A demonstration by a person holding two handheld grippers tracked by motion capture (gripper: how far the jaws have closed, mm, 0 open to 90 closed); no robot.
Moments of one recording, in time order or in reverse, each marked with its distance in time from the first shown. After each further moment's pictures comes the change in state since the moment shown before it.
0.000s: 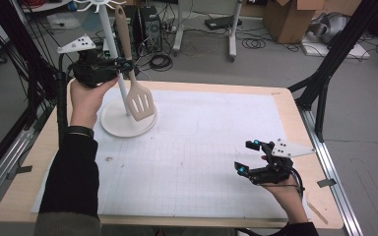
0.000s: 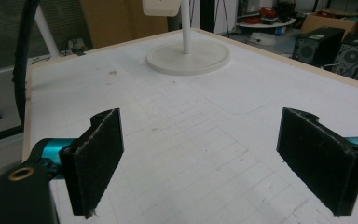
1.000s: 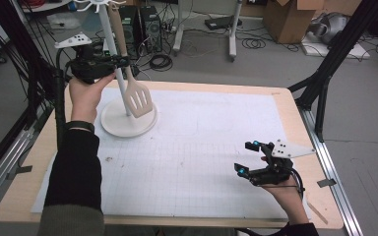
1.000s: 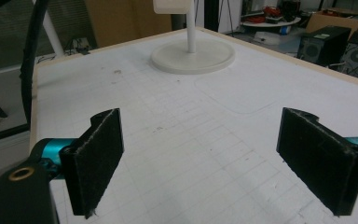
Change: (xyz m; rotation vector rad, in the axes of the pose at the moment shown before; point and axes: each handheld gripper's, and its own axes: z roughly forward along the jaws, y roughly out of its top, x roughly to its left) left arm 0.019 -0.004 0.001 0.012 0.051 -0.072; right arm 0.002 0.000 0.000 0.003 0.016 0.000
